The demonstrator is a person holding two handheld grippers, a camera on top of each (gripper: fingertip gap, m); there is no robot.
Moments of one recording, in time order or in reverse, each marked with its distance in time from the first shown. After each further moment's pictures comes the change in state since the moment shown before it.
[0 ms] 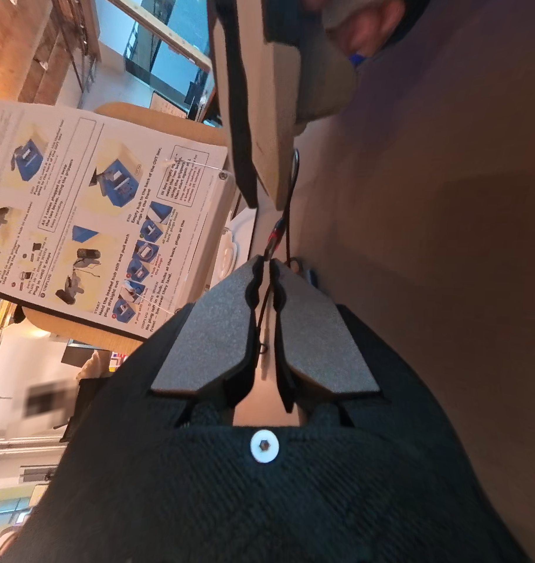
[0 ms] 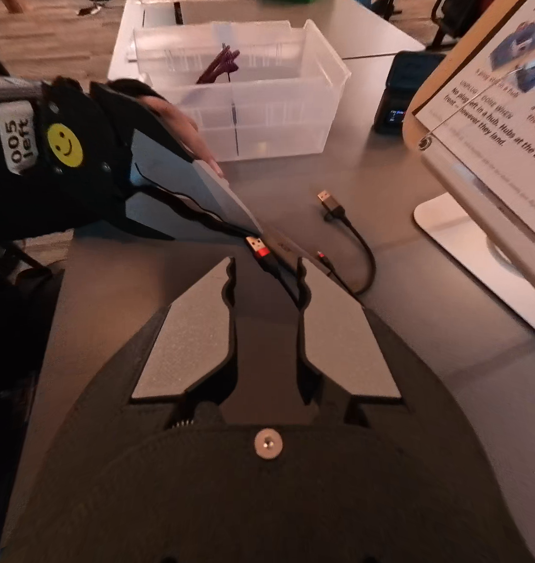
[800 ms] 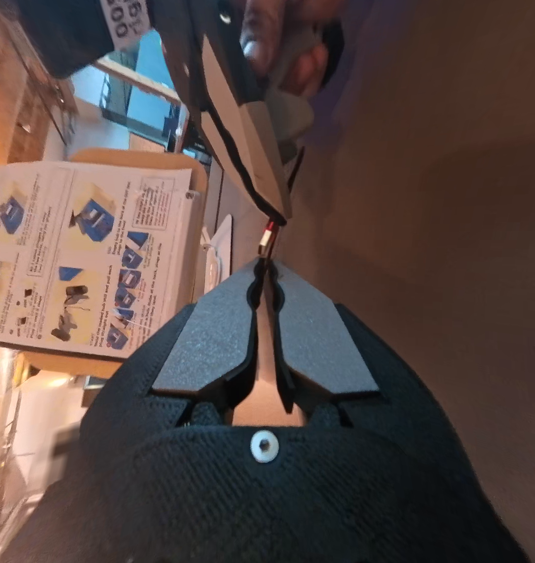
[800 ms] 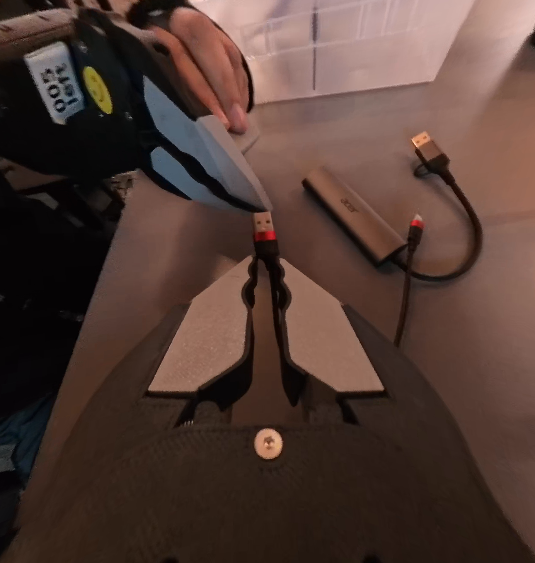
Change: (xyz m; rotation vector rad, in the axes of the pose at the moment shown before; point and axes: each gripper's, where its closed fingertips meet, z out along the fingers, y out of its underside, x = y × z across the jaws) left arm 0.034 0.001 -0.014 0.045 0.082 0.159; right arm -0.028 0.044 0.015 -0.120 -0.315 0.025
